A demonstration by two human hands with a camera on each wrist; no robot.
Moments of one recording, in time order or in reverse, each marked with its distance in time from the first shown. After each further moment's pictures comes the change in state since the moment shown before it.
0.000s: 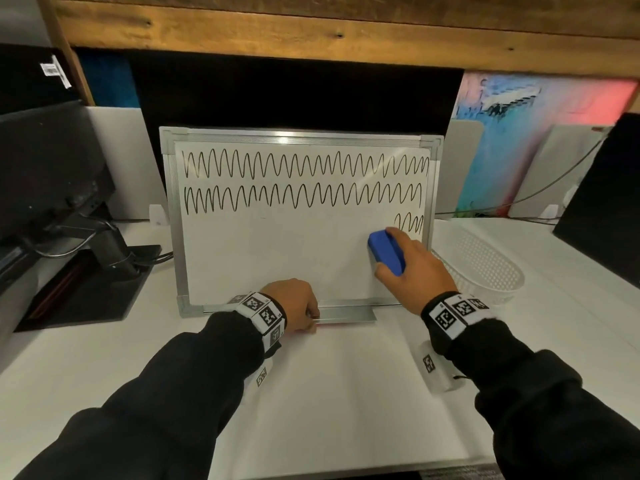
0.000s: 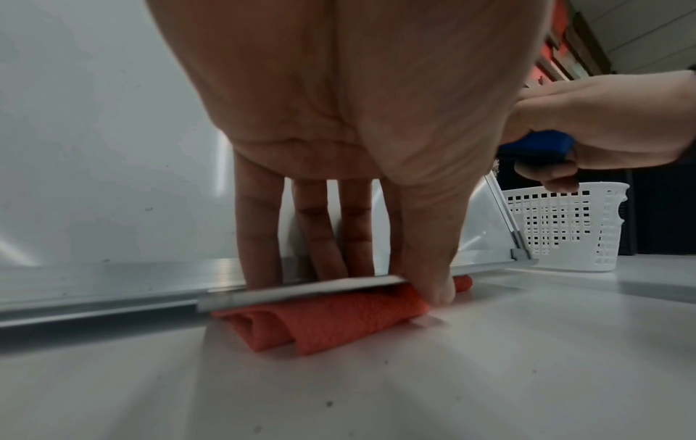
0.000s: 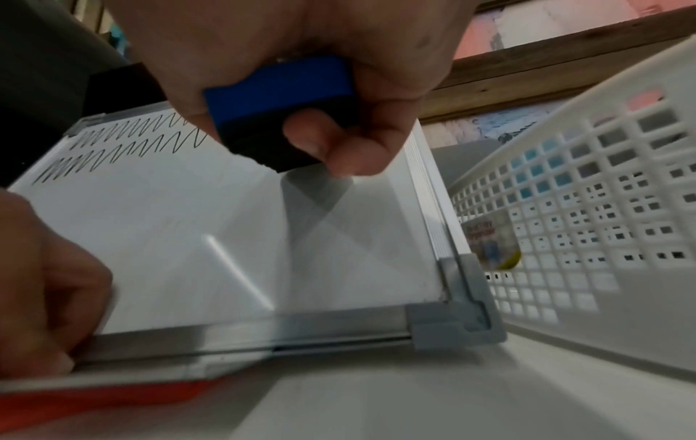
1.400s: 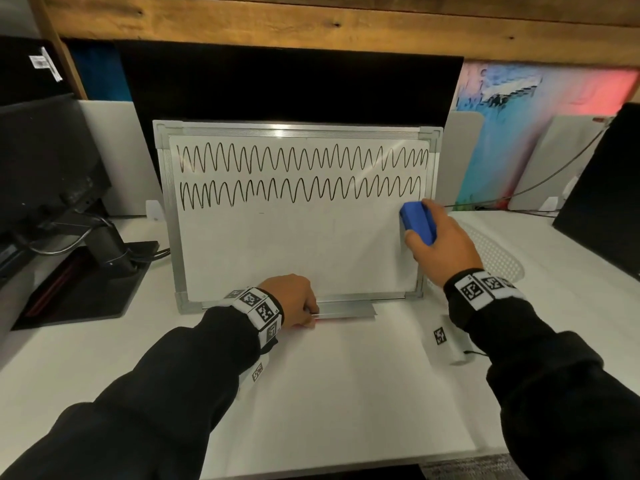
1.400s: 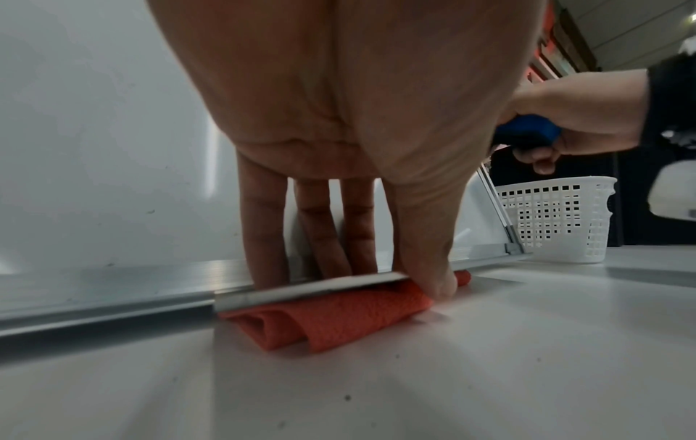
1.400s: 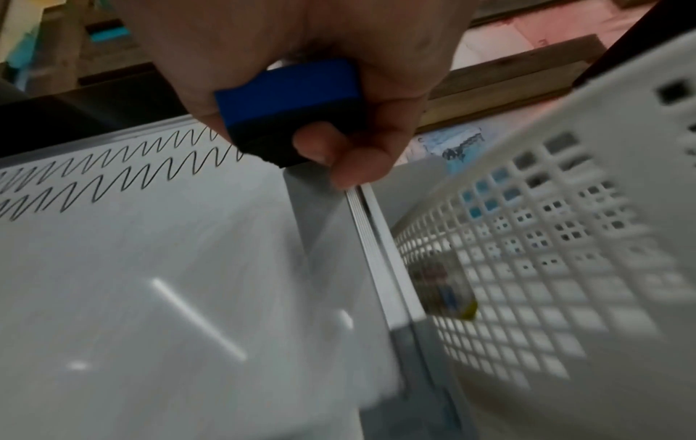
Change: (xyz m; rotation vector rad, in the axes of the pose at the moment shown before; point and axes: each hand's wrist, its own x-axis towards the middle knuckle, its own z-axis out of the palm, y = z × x) left_hand 0.005 -0.007 0.001 0.018 -0.012 0.060; right_hand 0.021 0.020 -0.029 0.094 0.134 0.160
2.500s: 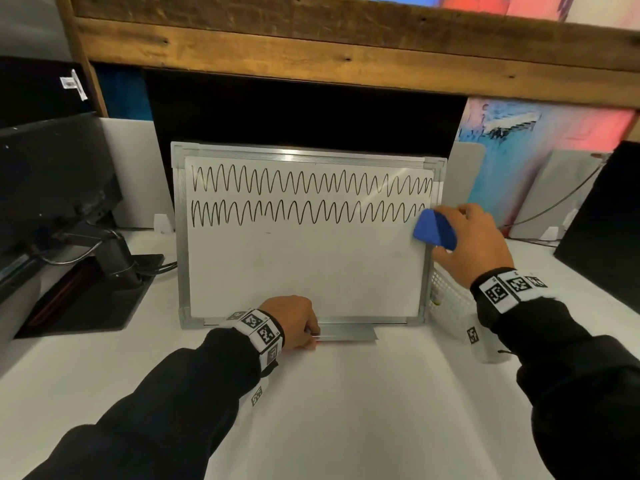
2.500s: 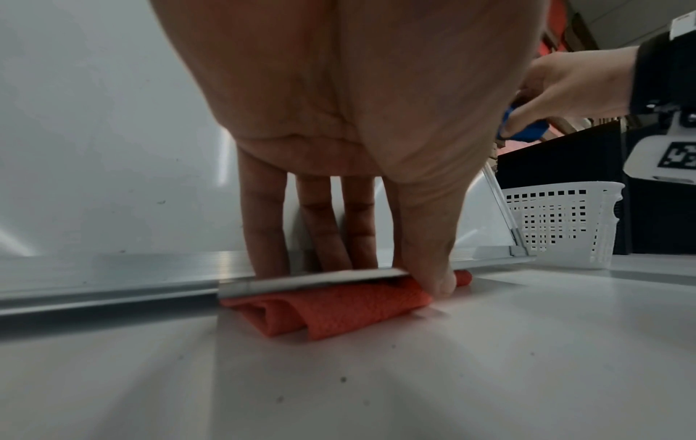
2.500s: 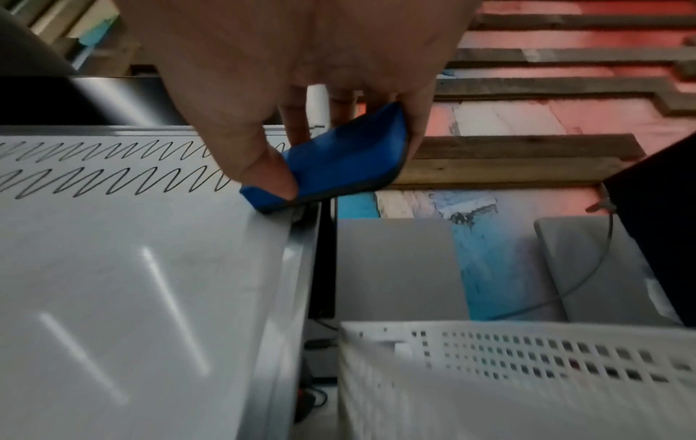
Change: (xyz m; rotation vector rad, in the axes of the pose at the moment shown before) left_hand -0.004 -0.001 0.004 -0.019 0.058 -0.002; right_hand 0.039 0.004 -0.045 -0.426 0.098 -0.254
